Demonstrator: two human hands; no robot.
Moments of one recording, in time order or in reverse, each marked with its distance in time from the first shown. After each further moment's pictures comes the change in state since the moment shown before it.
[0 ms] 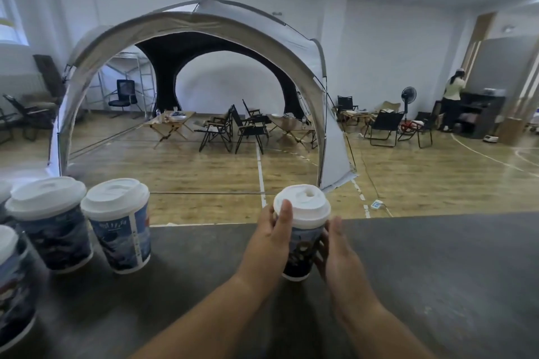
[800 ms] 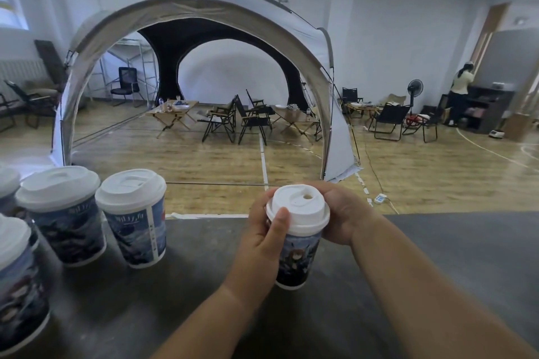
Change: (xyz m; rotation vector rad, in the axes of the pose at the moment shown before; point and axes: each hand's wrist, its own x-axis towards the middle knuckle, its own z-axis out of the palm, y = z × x) left_hand -0.003 -0.015 -0.044 -0.190 0.007 0.234; right_hand 0.074 -0.050 0.042 -0.071 -0.306 0.410
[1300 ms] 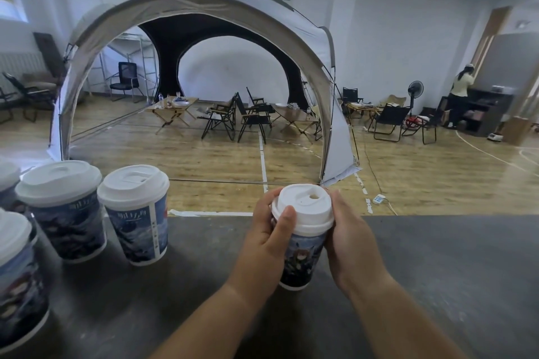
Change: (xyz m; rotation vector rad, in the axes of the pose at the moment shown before) left_hand 0.000 0.001 -0.002 -0.048 -0.052 -0.024; right_hand -0.029 0.051 0.021 0.089 0.352 -0.428
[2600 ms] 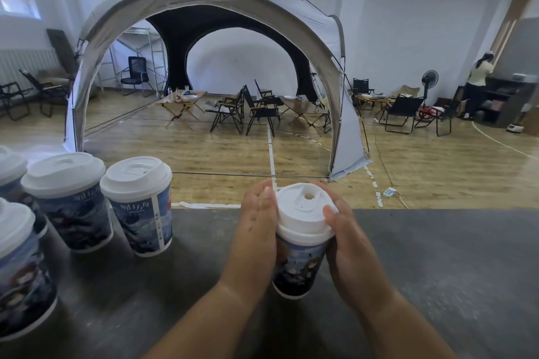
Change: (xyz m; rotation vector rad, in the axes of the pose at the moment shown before) left_hand -0.006 0.018 0.000 0.033 0.148 -0.103; right_hand -0.011 0.019 -0.008 0.097 -0.287 -0.098
